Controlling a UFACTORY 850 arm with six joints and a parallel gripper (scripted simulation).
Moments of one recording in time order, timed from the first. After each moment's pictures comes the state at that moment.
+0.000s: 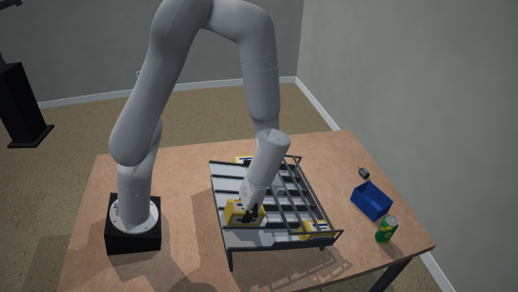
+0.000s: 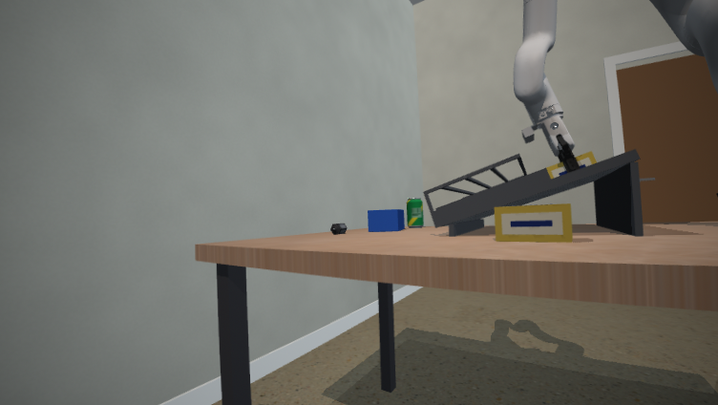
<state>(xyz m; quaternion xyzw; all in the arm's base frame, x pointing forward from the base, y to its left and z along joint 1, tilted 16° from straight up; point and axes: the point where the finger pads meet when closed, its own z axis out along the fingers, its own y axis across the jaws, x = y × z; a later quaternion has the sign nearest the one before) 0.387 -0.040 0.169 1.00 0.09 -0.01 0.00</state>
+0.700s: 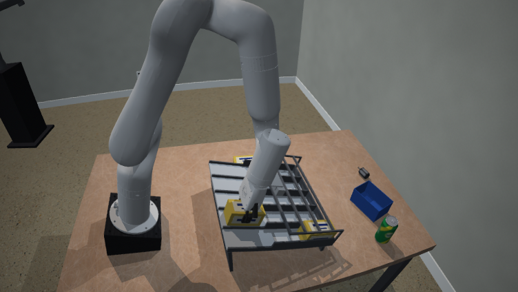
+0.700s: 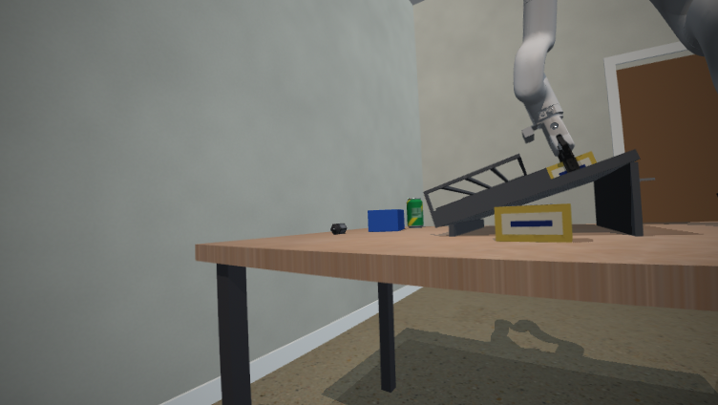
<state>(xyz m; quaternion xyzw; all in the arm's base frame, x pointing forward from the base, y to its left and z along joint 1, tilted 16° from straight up) 0.387 -0.040 0.169 1.00 0.09 -0.01 0.00</state>
